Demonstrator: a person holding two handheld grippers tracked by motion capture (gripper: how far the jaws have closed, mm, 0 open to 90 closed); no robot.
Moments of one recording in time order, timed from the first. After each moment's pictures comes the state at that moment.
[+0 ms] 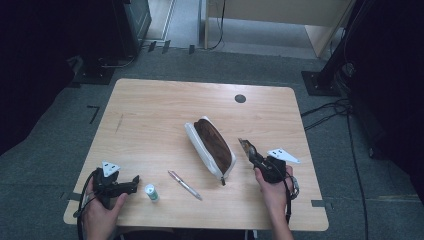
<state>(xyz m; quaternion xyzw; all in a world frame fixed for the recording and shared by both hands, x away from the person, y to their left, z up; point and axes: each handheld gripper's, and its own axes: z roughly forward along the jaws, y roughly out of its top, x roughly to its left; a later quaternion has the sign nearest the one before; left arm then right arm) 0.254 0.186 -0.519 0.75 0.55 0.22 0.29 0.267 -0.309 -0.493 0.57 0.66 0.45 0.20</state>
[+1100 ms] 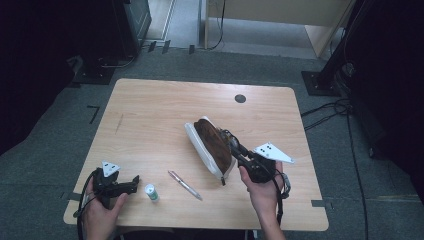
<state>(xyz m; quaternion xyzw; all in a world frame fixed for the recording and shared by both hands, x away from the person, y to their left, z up) 0.254 0.186 -0.519 0.75 0.55 0.22 0.29 0.242 -0.250 -0.414 0.49 0.67 0.52 0.21</state>
